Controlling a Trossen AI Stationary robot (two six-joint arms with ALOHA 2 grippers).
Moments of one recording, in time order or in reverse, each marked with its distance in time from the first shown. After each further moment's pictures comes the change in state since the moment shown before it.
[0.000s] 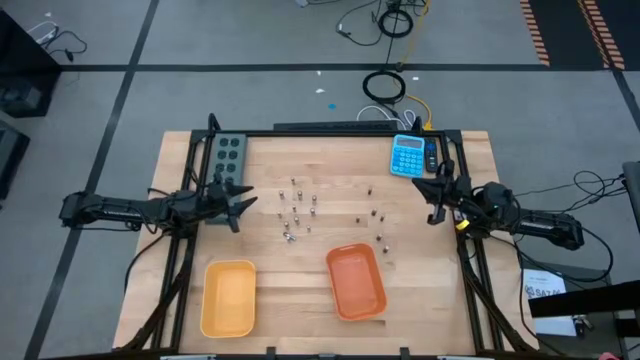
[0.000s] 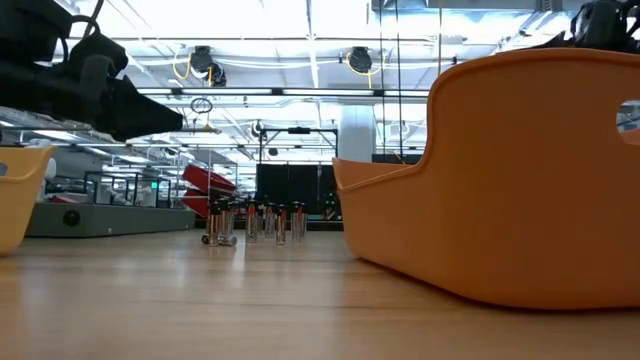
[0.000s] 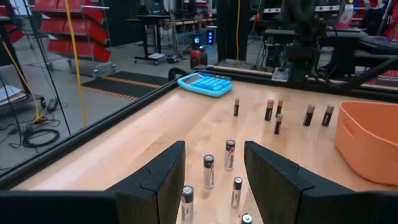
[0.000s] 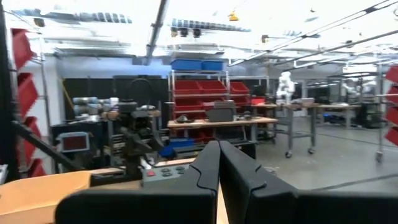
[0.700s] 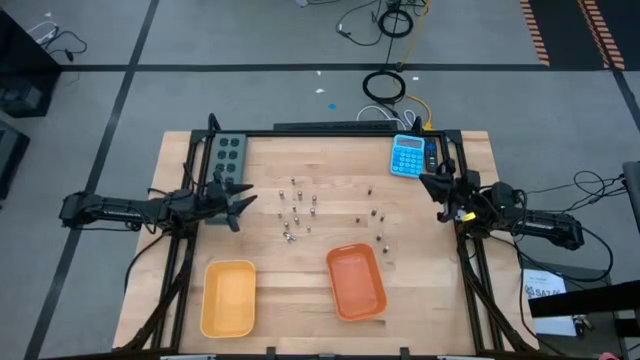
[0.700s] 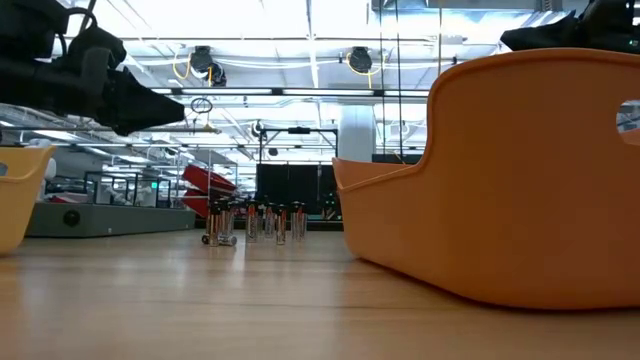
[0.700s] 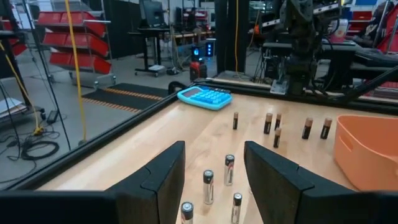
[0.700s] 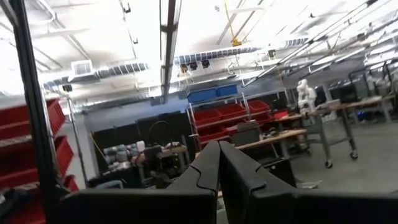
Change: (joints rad) left arm 0.001 0.000 0.000 0.059 0.002 0.025; right arm 0.000 0.000 0.001 0.129 -0.005 0.233
